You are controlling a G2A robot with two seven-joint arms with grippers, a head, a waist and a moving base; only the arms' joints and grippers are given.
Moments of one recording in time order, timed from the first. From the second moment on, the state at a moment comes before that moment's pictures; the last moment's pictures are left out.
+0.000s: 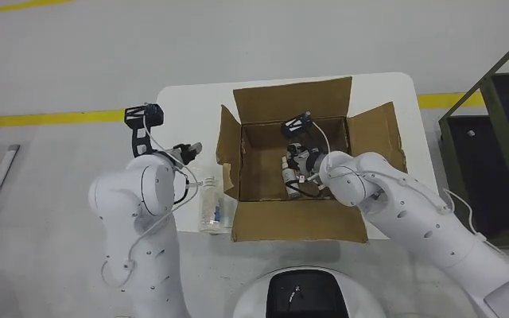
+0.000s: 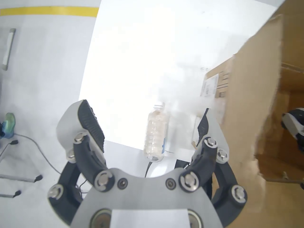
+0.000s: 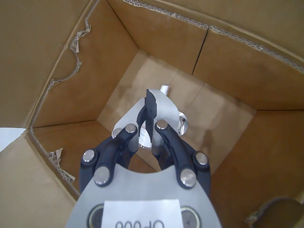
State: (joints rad) left arm 0.81 -1.51 -1.51 -1.96 1.59 0.07 -1.54; right arm -0.66 -1.17 0.78 -1.58 -0.71 0.28 0.78
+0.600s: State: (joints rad) left arm 0.78 -1.49 -1.39 -1.96 1.46 -0.04 -1.54; right arm -0.73 -1.18 0.83 -1.61 -0.77 0.27 0.82
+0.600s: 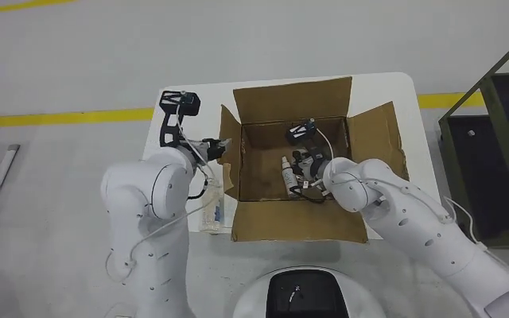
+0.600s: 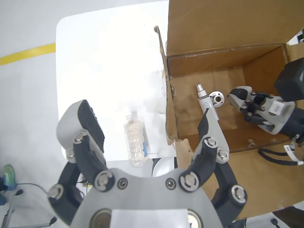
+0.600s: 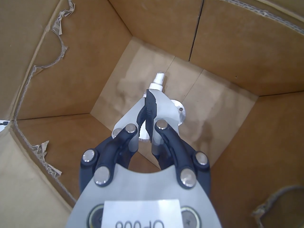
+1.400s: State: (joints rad) left arm 0.83 -1.49 -1.33 -1.87 1.73 -0.02 -1.54; right arm -0.72 -1.21 0.82 -1.57 -0.83 0.29 0.91
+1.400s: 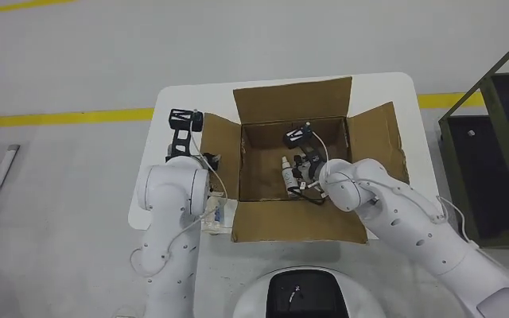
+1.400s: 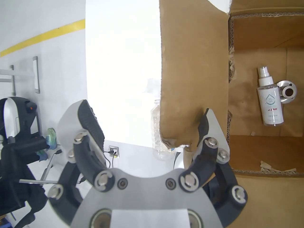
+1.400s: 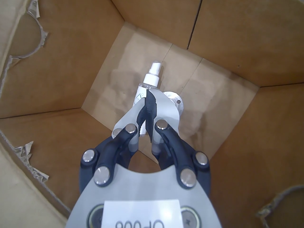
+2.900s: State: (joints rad) left arm 0.82 -1.50 -1.40 -1.91 1.70 0.03 -1.53; right arm -0.67 -1.28 0.69 -1.59 -1.17 0.44 1.09
